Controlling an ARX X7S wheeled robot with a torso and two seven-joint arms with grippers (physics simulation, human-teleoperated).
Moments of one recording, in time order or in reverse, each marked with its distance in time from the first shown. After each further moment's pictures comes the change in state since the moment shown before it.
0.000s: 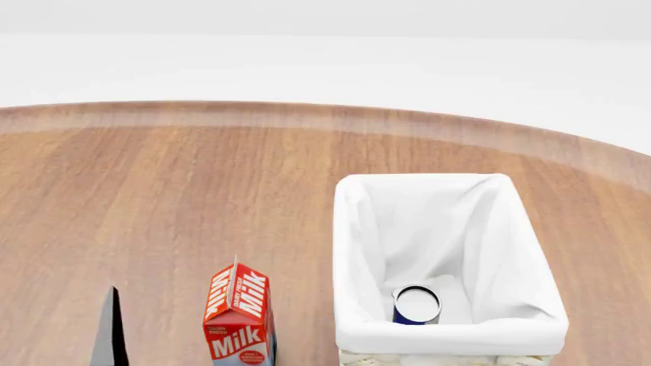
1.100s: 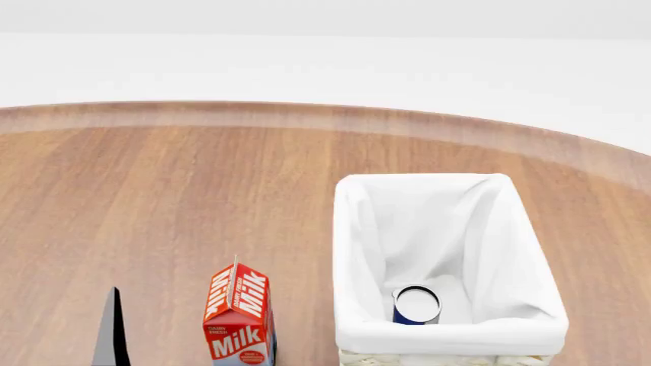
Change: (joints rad) left arm -0.005 -0.005 0.009 0.004 -0.004 -0.004 -0.008; right arm 0.087 0.132 0.041 -0.171 -0.032 -0.013 0.094
